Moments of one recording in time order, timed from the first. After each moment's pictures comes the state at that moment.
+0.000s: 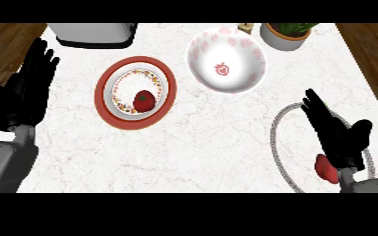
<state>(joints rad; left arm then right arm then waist) -0.27 0.53 -0.10 -1.47 0.41 0.37 0.11 -0.06 -0.51 0.26 -1.41 -0.41 -0.19 0.00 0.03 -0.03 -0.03</state>
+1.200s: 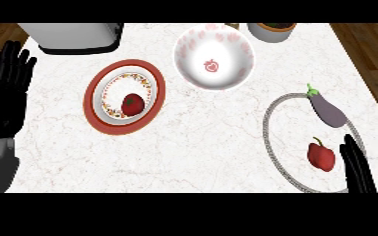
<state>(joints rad) -0.18 0.55 -0.01 -1.50 0.40 0.26 -0.09 0.41 -0.57 0.39 -1.97 0.50 -0.77 -0.16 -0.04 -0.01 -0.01</state>
